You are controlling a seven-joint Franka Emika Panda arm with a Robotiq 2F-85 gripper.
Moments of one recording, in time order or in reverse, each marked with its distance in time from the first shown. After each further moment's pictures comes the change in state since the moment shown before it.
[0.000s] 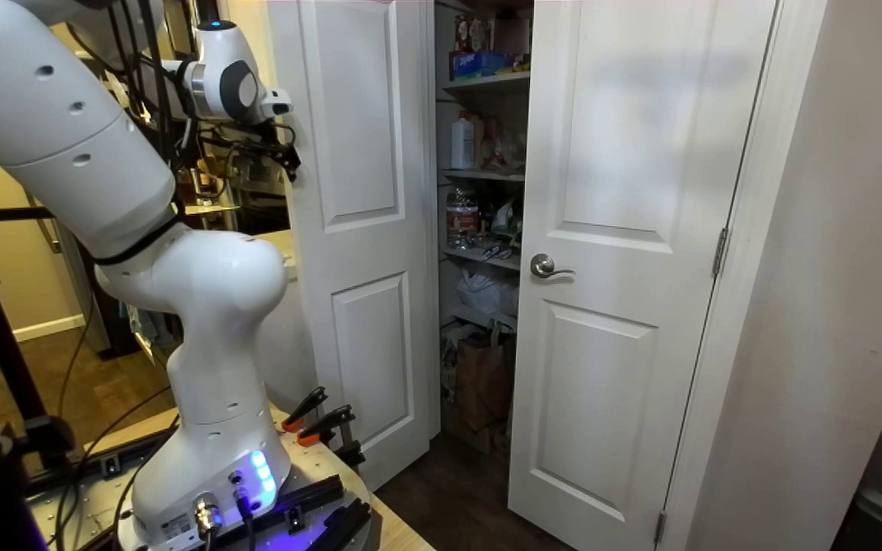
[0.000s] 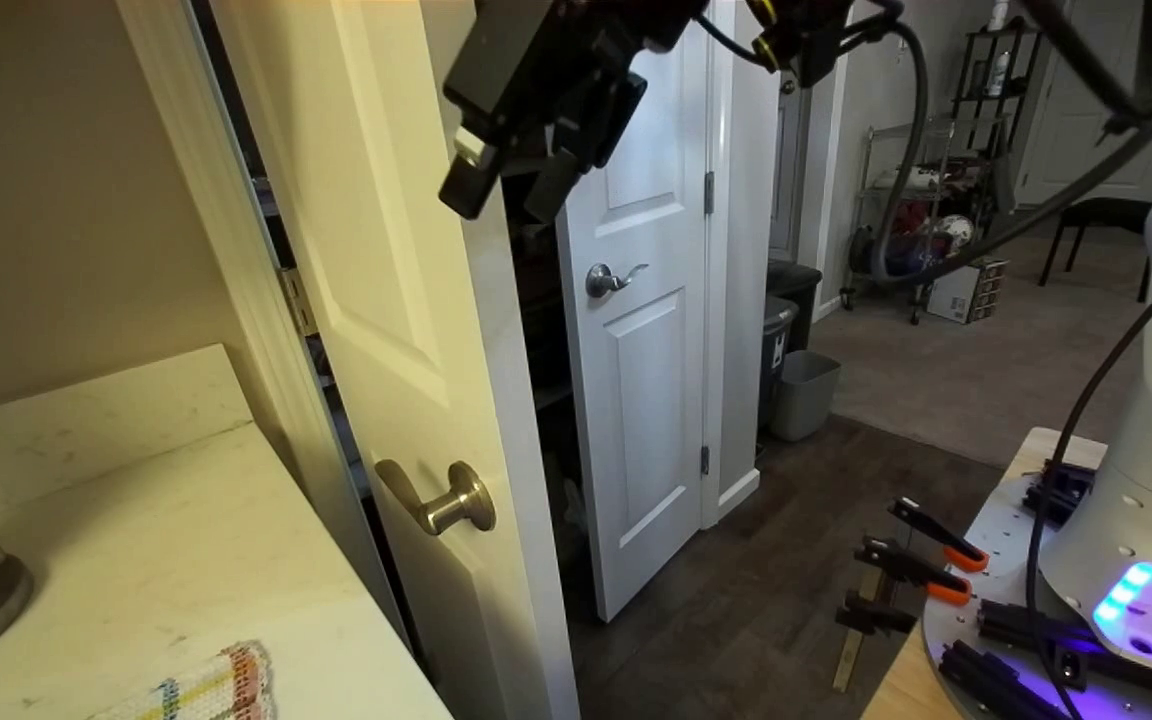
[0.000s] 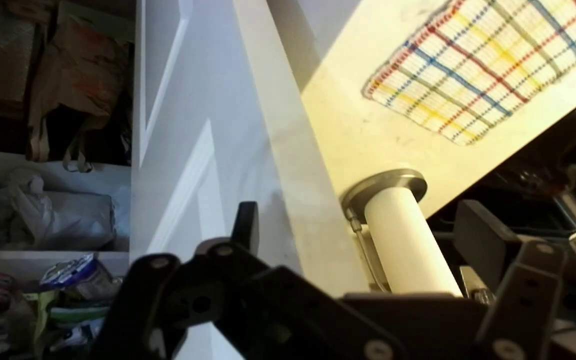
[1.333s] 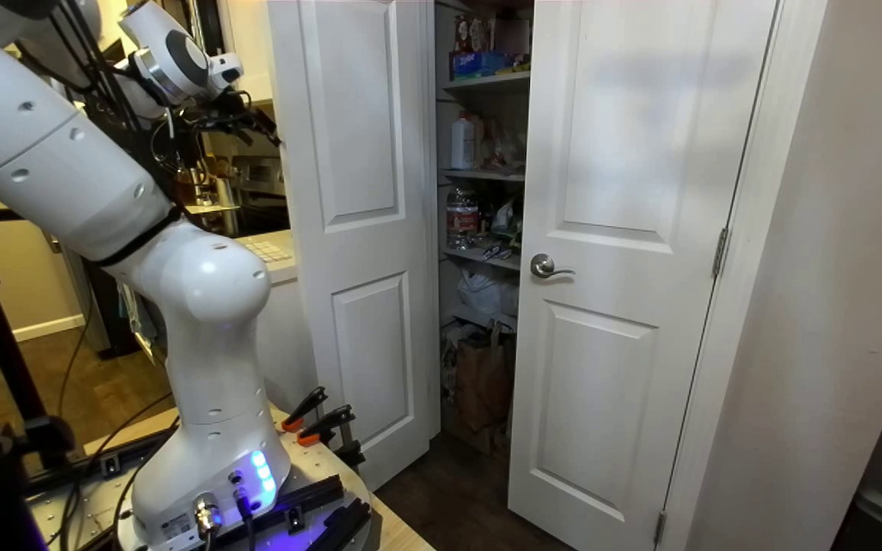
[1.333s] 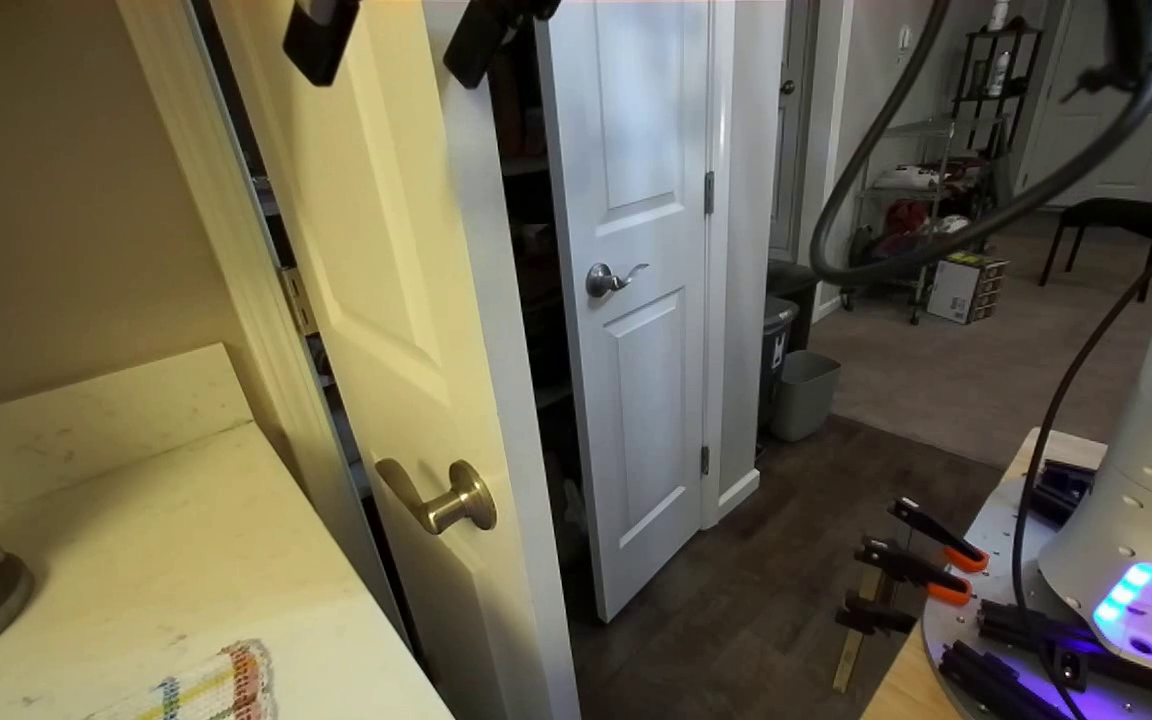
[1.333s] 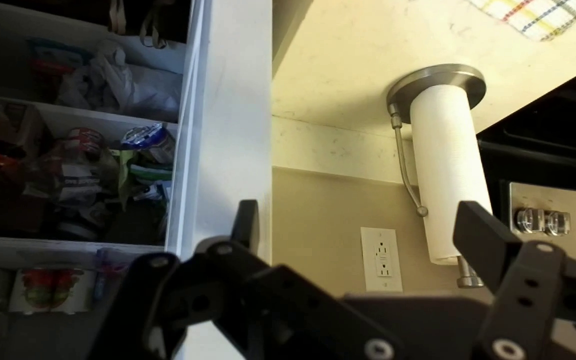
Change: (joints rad) arm -0.370 -0.091 0.403 0.202 -0.321 -0.057 0.383
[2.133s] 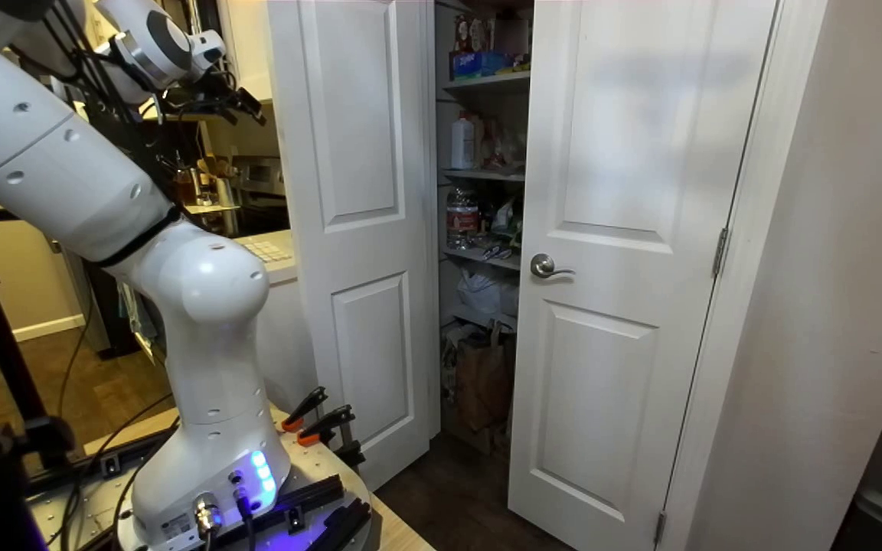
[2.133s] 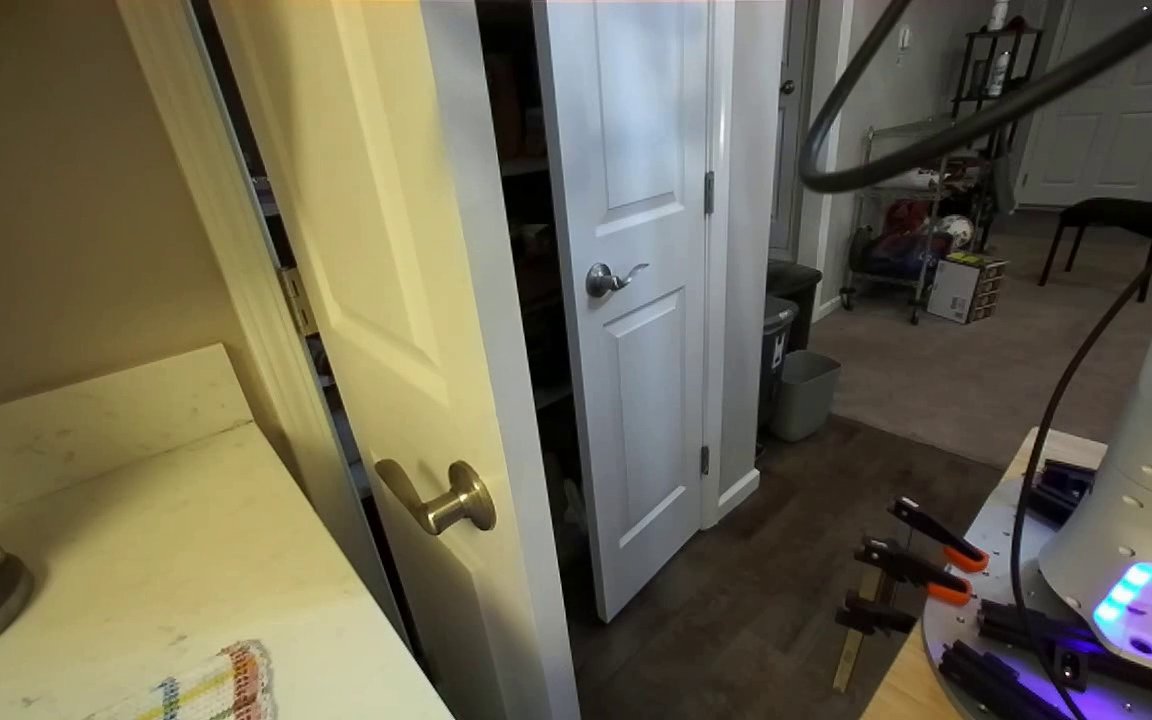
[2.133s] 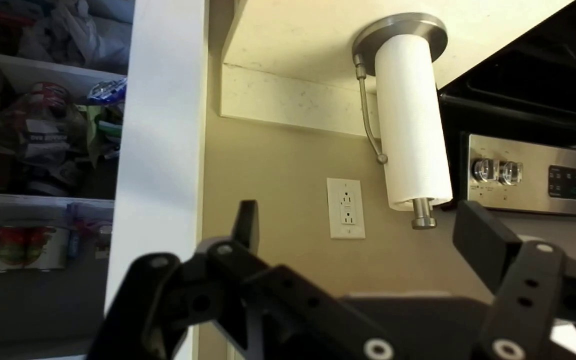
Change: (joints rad) arm -0.026 -0.013 0.032 0.090 -0.001 0.014 0.006
